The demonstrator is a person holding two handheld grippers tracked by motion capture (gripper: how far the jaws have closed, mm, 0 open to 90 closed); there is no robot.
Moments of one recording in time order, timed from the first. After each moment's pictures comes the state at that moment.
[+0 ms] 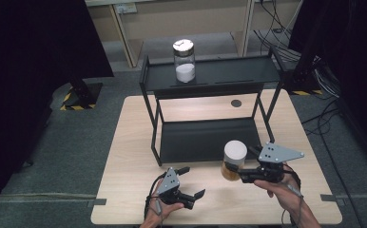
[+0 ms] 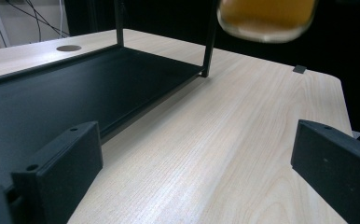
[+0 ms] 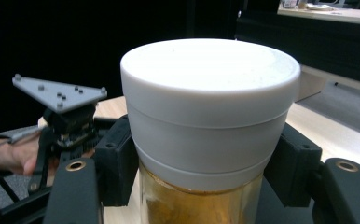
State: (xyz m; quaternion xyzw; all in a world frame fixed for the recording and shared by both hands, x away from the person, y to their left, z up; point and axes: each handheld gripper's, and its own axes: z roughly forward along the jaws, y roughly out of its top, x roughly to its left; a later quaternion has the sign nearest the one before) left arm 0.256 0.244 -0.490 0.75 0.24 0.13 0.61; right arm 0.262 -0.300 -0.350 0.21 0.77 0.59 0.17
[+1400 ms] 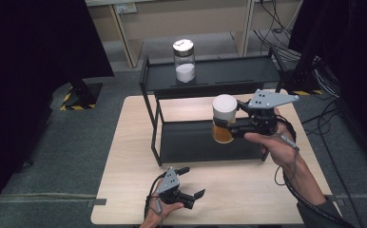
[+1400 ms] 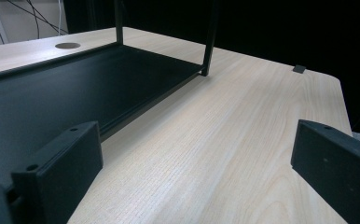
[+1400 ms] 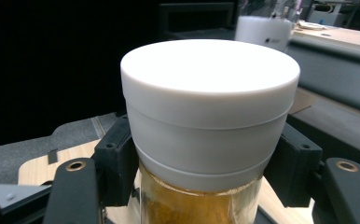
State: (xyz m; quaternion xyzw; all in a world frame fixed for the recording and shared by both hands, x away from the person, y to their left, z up) left arm 0.257 0.245 -0.491 0.75 0.24 0.13 0.61; right arm 0.321 -0.269 -0.237 0.20 0.77 0.58 0.18
